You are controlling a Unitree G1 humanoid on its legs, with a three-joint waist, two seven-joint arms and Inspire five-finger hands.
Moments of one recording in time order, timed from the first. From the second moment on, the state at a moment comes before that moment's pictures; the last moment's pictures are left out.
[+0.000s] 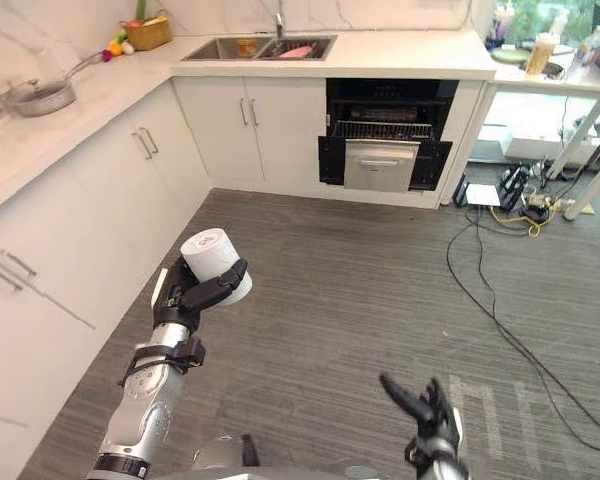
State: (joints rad) left arm 0.11 0.15 -0.06 -0.08 -0.31 -0.11 0.11; right arm 0.12 -0.15 -0.19 0.71 0.49 -0.24 0.01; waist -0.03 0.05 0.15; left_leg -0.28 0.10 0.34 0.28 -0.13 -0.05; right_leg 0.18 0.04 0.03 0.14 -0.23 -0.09
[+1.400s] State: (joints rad) left arm 0.11 0.11 -0.13 -0.13 -0.22 -0.09 0.06; right arm 0.23 -0.12 -0.17 0.43 0.48 -0.30 -0.01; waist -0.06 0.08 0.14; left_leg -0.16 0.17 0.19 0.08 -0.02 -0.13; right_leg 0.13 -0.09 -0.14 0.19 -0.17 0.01
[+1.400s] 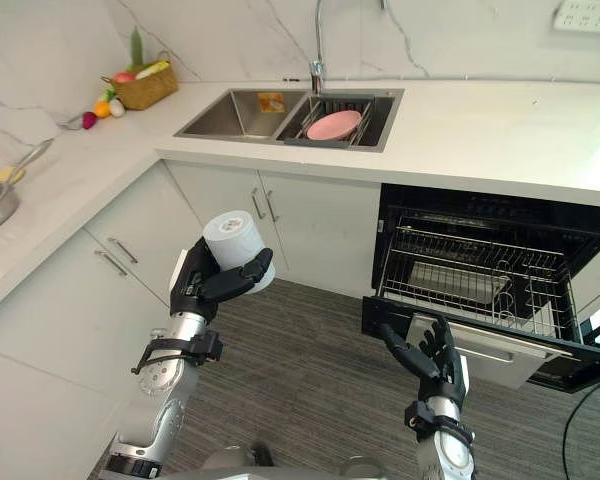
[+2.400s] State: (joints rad) left arm 0.05 0.12 -0.15 -0.12 -0.18 -0.08 0.13; right arm 0.33 -0.11 -0.08 0.06 0.41 -0.30 -0.06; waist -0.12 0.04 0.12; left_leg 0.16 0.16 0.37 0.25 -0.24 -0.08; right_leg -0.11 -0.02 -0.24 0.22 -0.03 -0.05
